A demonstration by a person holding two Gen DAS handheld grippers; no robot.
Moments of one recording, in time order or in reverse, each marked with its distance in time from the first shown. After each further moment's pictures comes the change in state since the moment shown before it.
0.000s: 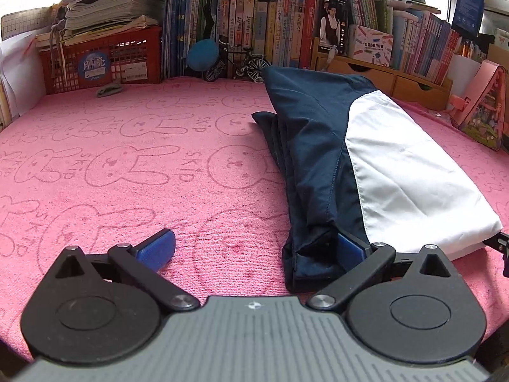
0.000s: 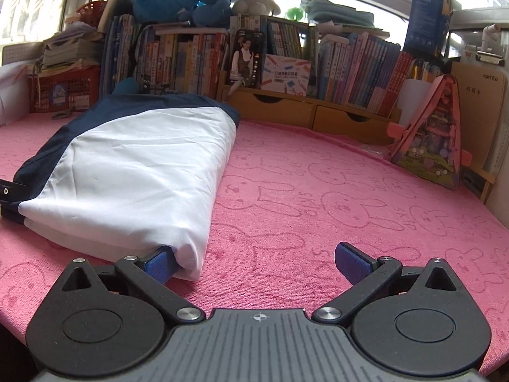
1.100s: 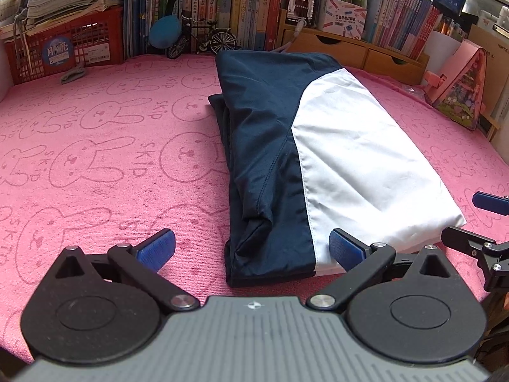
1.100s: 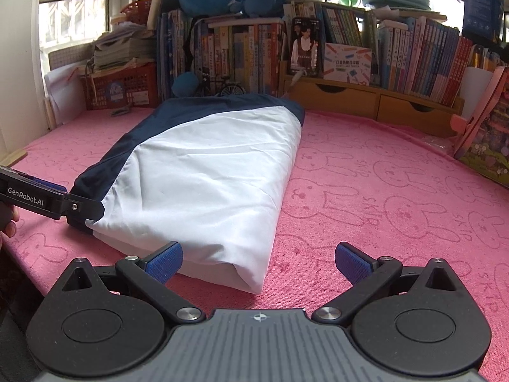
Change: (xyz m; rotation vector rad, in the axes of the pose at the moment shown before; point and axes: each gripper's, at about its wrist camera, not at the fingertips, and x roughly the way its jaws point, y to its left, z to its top) left arm 0.007 -0.025 0.013 0.046 0.138 -0.070; right arm -0.004 0.005 0.029 -0.010 0.091 0.256
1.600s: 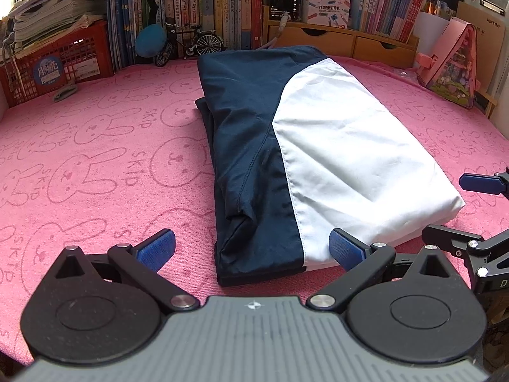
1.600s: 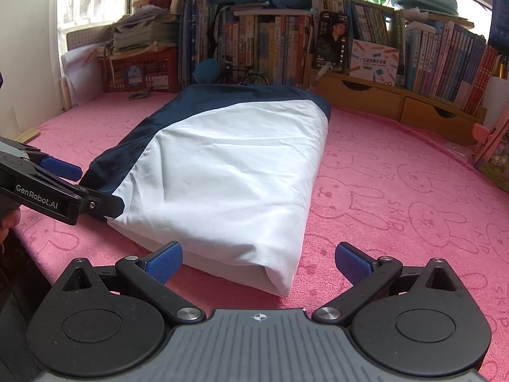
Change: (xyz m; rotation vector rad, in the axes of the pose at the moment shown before) left arm 0.002 -0.014 -0.001 0.076 0.025 0.009; right arm 0.013 0.019 0.003 -0.080 0.047 0.036
